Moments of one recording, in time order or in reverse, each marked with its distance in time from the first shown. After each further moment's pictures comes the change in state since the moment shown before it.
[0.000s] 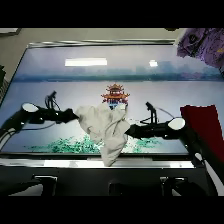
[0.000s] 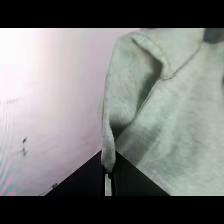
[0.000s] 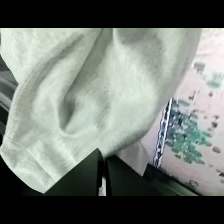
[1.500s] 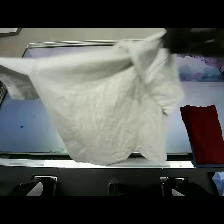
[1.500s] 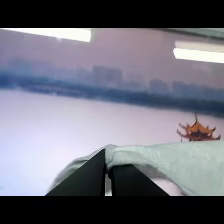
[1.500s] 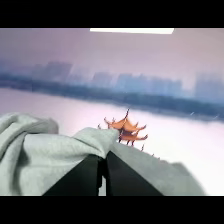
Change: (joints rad) left arm 0.129 0.382 0.618 0.616 -0.216 -0.332; right arm 0.000 -0.235 1.138 -0.645 0.121 0.326
